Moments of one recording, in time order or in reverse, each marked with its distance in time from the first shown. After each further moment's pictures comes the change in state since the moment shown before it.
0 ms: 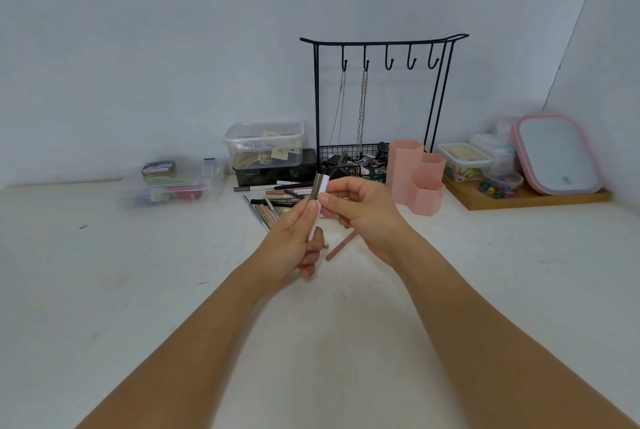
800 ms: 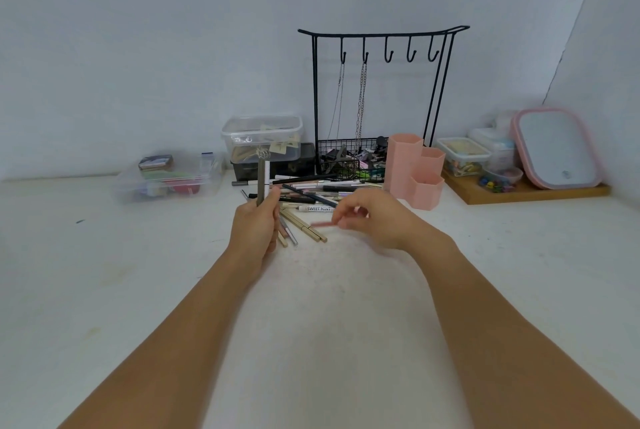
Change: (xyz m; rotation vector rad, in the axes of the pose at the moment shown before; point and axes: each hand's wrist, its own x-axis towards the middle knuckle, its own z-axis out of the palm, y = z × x) left_hand 0.013 -0.003 -0.028 -0.080 0.509 -0.164; right_hand 0.006 0.010 -0.035 -0.876 -0.252 -0.103
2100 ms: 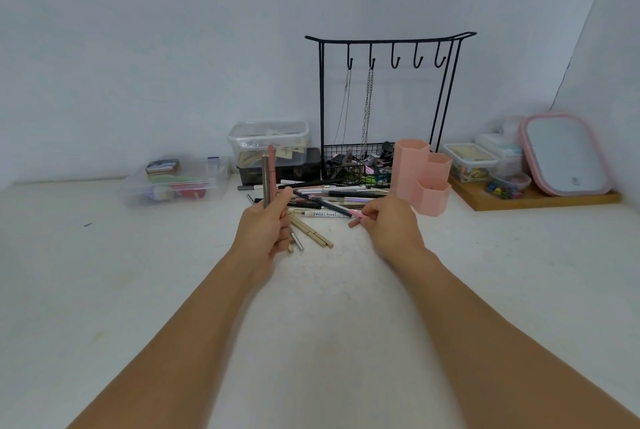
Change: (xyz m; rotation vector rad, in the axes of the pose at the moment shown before) left_hand -0.004 0.008 -0.001 -0.166 -0.121 -0.005; right_hand 0.017 0.027 0.028 -0.052 0.327 0.309
